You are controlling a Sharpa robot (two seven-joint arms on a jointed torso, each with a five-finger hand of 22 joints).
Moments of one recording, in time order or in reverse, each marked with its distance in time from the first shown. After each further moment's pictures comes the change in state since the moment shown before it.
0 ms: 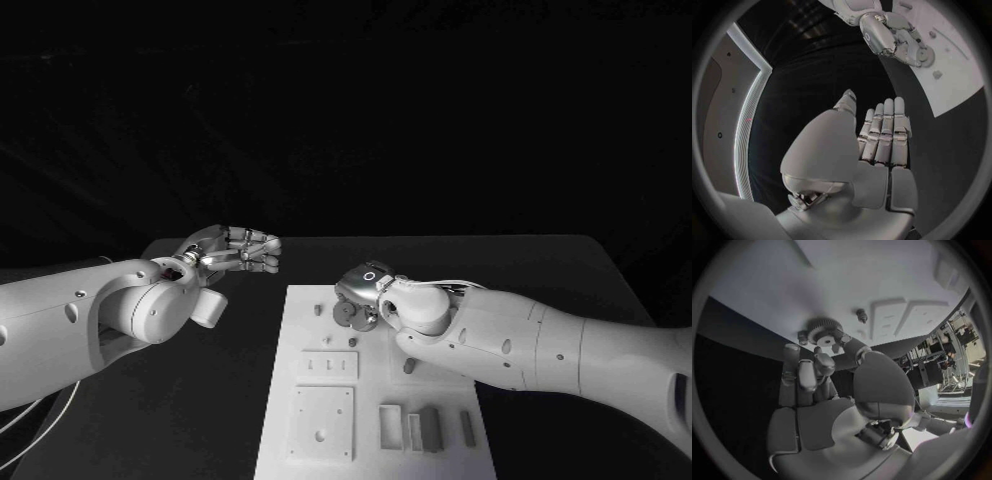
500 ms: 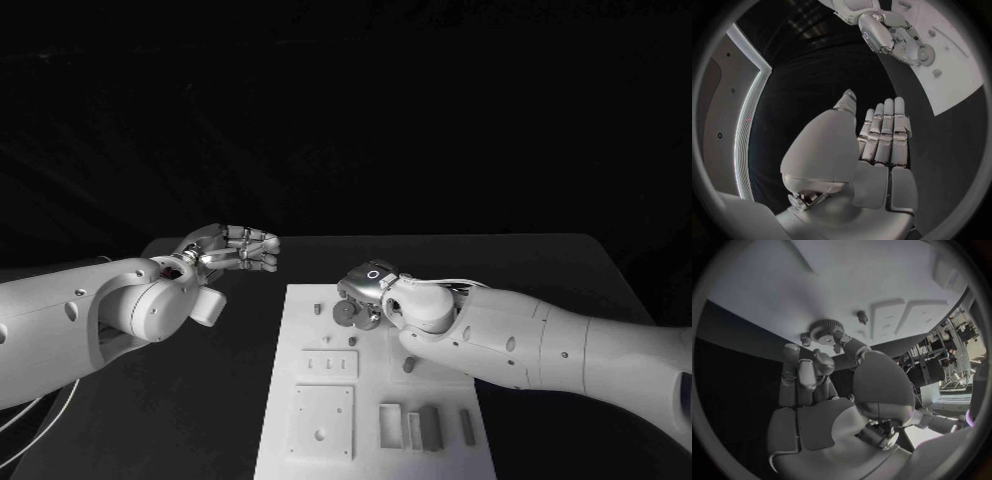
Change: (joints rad) left arm 0.000 0.004 0.000 -0.009 0.000 0.000 0.000; left_hand 0.000 0.000 -0.003 -0.003 0.000 0.000 0.000 0.000 -0.001 -0.001 0.001 0.000 0.000 0.000 0.000 0.000 0.001 -0.005 0.000 0.000 0.000 0.000; right arm 0.000 -0.017 0.000 0.010 0.028 -0.007 -0.003; right_hand -0.005 -0.026 0.004 0.034 0.000 -0.048 0.017 -0.017 -0.011 -0.010 0.010 -0.002 -0.005 -0.006 0.006 0.000 0.001 0.000 0.000 0.000 0.000 0.000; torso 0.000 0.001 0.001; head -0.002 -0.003
